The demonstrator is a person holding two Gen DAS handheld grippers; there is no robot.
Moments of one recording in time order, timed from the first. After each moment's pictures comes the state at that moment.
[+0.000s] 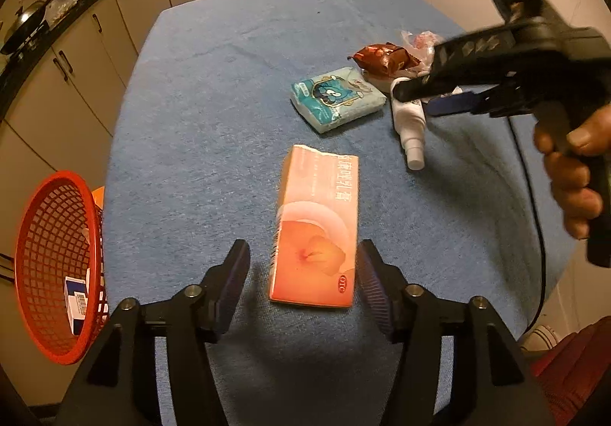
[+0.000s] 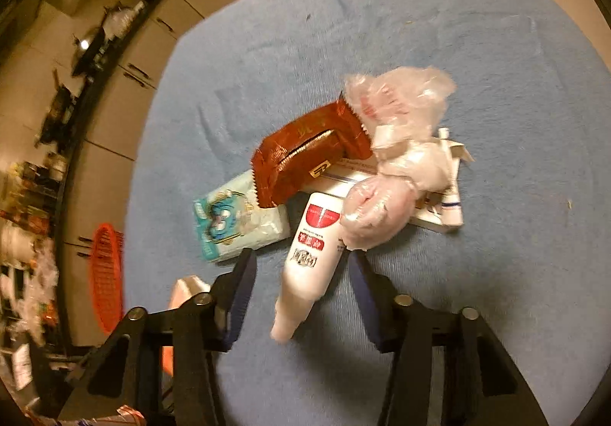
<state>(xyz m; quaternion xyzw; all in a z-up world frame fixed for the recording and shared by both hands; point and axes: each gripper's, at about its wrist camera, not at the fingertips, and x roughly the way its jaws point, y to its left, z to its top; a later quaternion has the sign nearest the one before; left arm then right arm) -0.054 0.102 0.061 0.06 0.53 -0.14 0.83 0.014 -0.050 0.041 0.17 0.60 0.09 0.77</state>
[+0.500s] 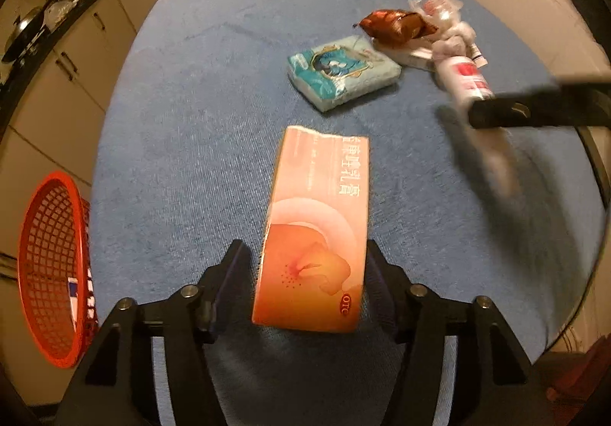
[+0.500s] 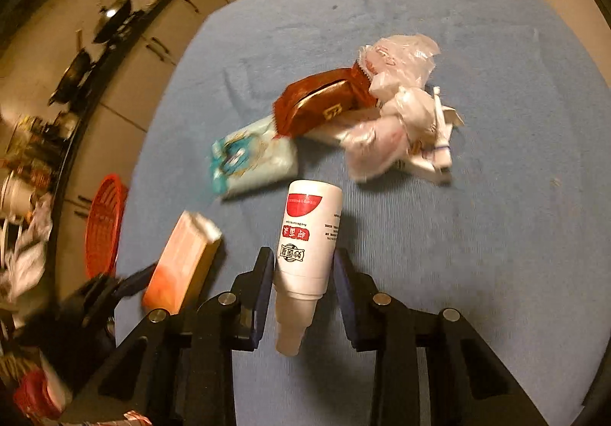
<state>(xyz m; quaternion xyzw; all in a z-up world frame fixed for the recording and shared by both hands) -0.040 0.077 0.035 0.09 0.55 -0.11 0.82 -0.049 -0.054 0.061 0.13 0.57 0.15 0.80</state>
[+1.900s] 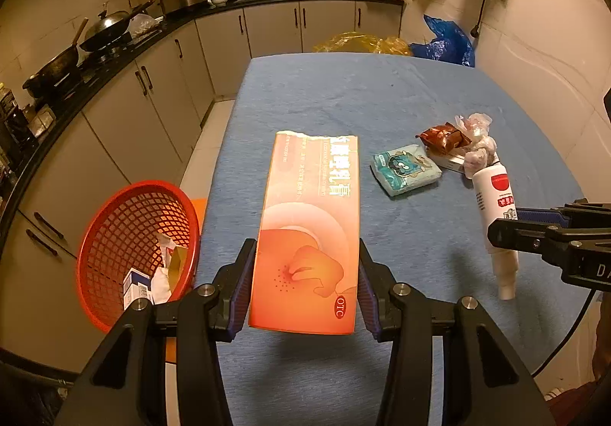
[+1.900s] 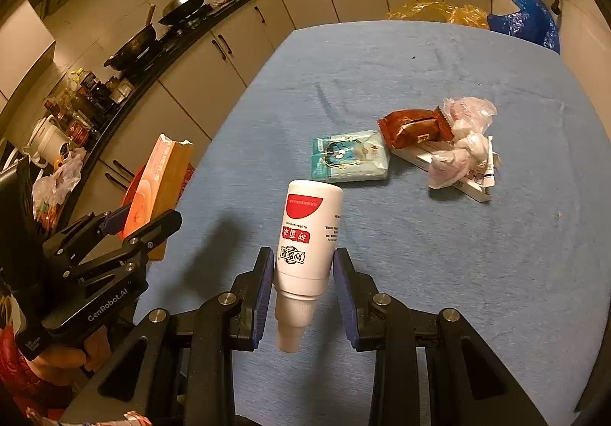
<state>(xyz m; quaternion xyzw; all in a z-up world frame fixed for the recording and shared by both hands) -0.082 0.139 0.116 0.04 0.43 -0.02 0.90 -0.097 -0.008 0.107 0.08 0.51 0.22 0.83</state>
